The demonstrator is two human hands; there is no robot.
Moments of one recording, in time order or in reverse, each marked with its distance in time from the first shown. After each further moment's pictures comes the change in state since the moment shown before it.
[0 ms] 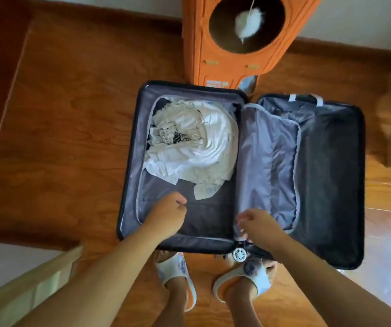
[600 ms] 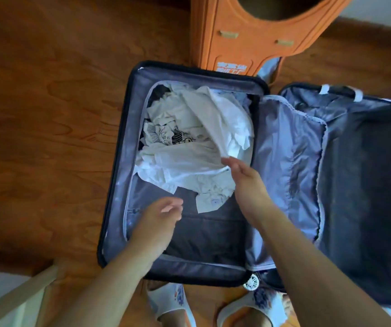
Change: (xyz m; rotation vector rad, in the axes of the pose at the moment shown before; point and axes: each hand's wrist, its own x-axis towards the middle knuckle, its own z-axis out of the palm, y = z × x) left_hand 0.093 -0.040 0.017 -0.517 0.127 -0.124; right_hand 0.139 -0.080 0.029 0.393 0.149 -0.364
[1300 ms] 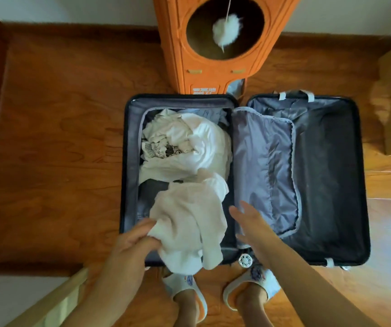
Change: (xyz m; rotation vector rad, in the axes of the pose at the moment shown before) left_hand -0.180 0.095 -0.047 -0.015 -0.101 0.102; right_hand -0.132 -0.014 -0.057 0.238 -0.034 0.567
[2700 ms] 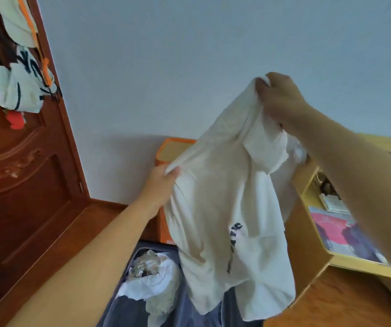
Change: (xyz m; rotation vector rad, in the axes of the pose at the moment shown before) left_hand -0.530 0.291 0.132 -0.137 0.278 1.049; right_hand -0.829 -0.246 -0.284 -0.355 0.510 -1.651
